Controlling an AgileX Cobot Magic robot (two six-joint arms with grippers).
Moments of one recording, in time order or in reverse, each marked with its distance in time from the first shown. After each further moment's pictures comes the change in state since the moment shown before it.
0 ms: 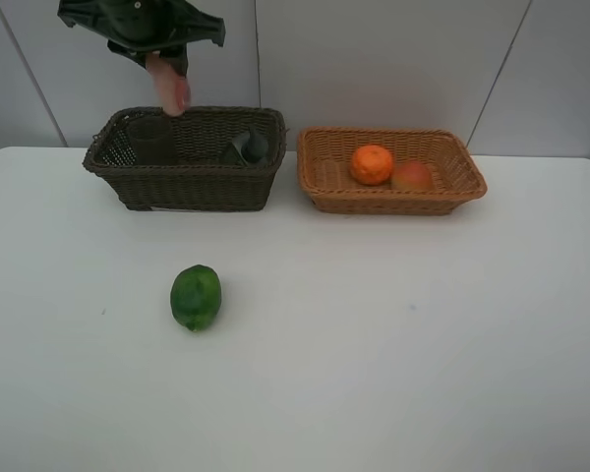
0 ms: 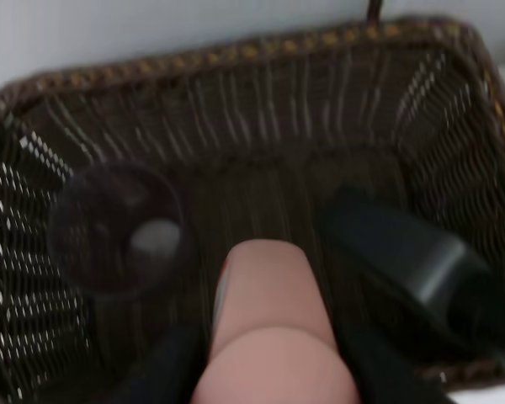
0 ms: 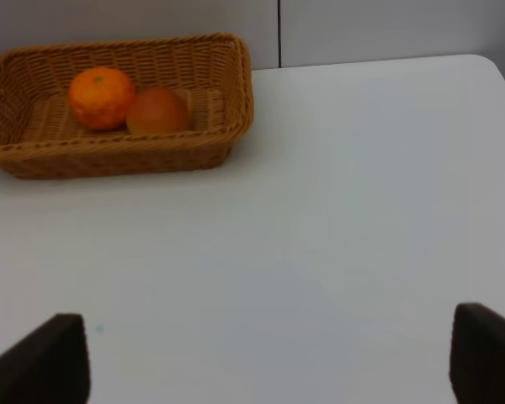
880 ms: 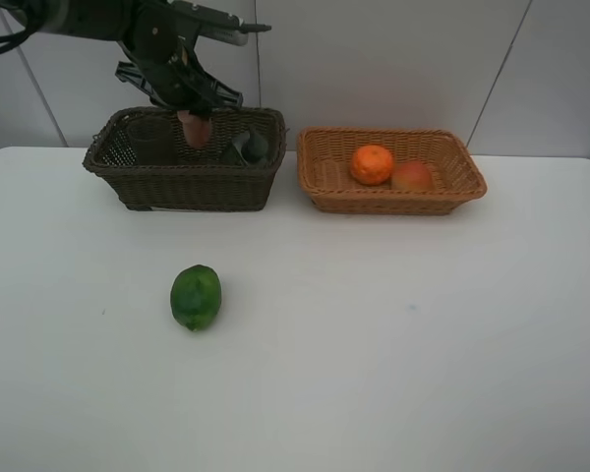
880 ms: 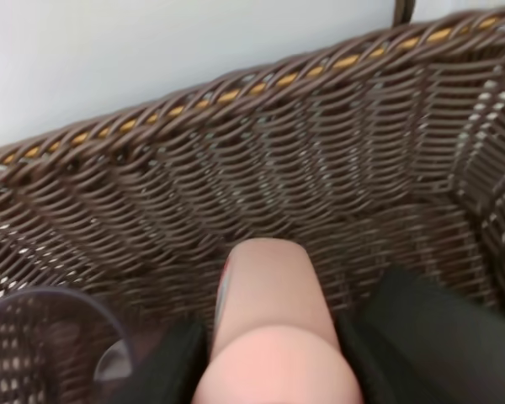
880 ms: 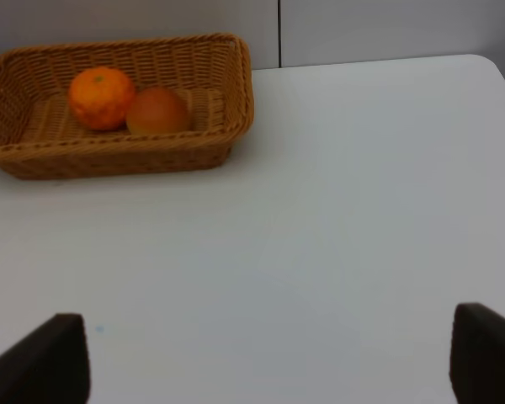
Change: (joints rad) left arm 0.035 0.245 0.003 0.101 -0.271 0.017; right arm 0.000 0.000 0.000 0.000 0.000 0.000
